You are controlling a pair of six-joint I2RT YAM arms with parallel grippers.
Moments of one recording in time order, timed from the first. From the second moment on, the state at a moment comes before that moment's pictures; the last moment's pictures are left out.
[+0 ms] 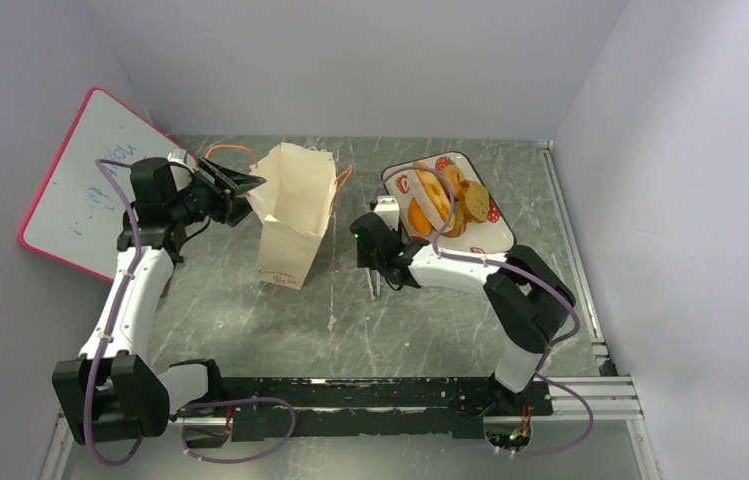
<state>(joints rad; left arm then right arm) 0.09 1.16 0.96 -0.23 0.66 -1.17 0.83 1.74 1.01 -0.10 0.47 0.56</state>
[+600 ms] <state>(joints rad) 0.09 1.09 0.99 -0.34 0.65 -1.10 0.89 1.75 1.28 -0.21 0.49 0.54</state>
